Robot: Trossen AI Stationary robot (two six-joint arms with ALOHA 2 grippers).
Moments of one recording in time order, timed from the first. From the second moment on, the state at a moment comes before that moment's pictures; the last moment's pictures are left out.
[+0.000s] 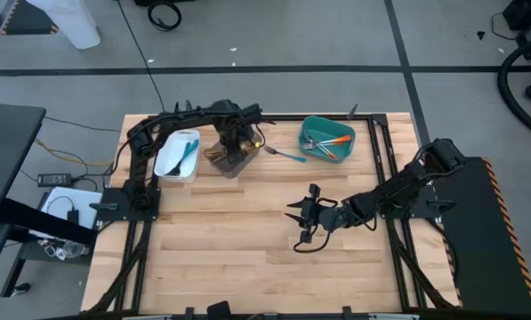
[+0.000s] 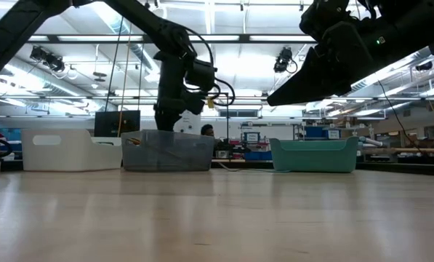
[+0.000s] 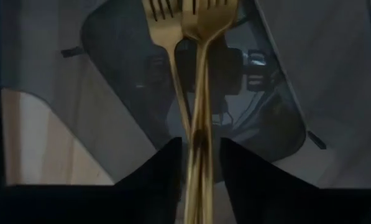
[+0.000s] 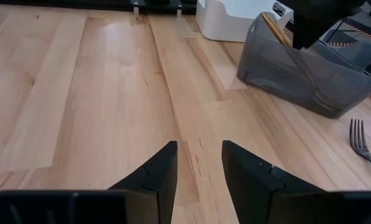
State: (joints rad) left arm 0.52 2.02 1.59 -1.13 -0.10 0.20; right arm 0.40 1.55 0.59 0.45 0.63 0.18
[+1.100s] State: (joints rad) left arm 0.39 2.02 1.64 -0.47 -0.09 0.49; right arm 0.40 1.39 0.59 -0.08 0.84 0.63
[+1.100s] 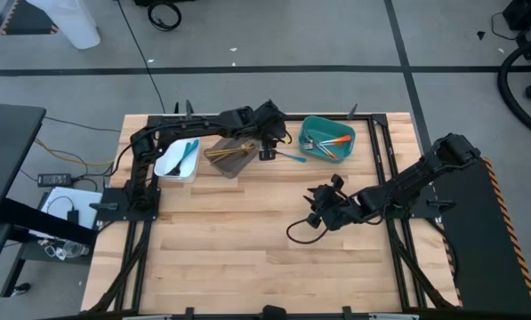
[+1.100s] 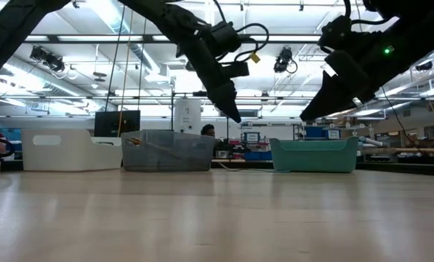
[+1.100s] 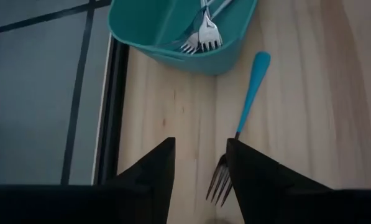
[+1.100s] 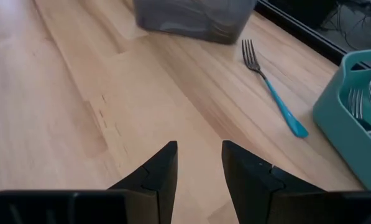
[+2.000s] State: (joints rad) left arm 0.30 2.00 1.64 -0.68 -0.07 0.33; right arm 0.35 1.40 0.59 -0.13 0.65 0.59
